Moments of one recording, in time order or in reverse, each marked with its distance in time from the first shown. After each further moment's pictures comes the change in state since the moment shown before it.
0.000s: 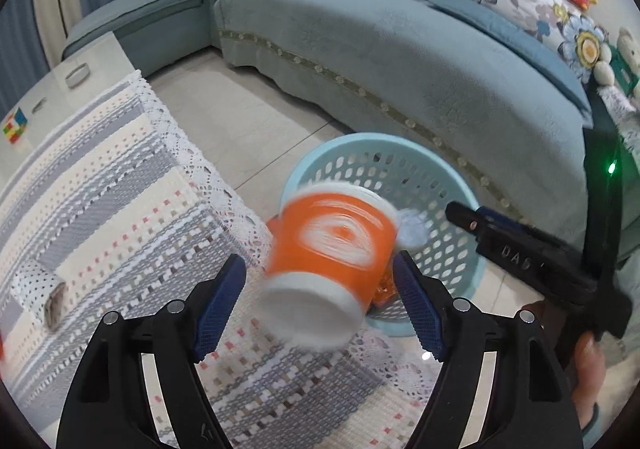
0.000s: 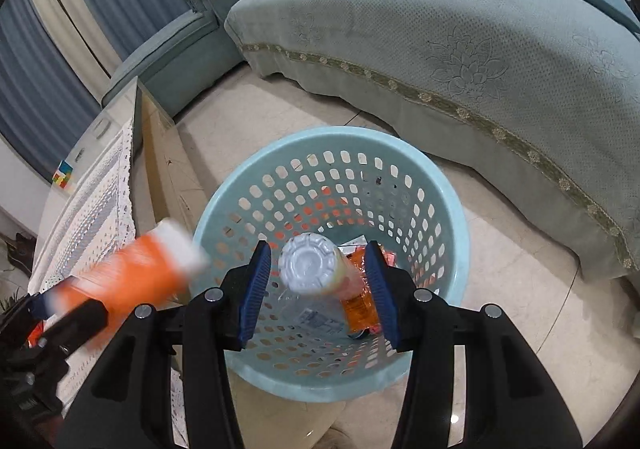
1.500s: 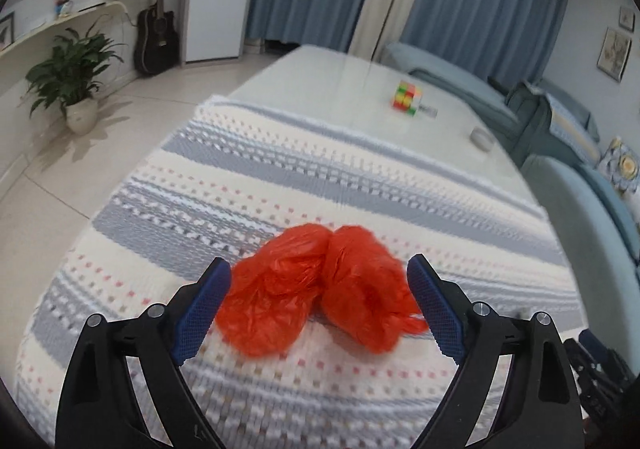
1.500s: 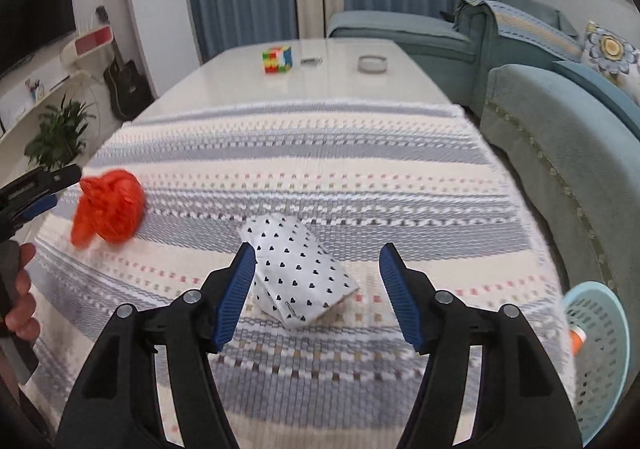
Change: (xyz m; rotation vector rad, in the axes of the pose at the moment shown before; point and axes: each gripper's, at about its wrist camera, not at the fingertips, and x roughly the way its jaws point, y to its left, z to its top) left arm -0.196 0.395 -0.164 -0.794 -0.350 0.548; right arm 0.032 0.379 -0.097 -0.718 -0.047 0.321
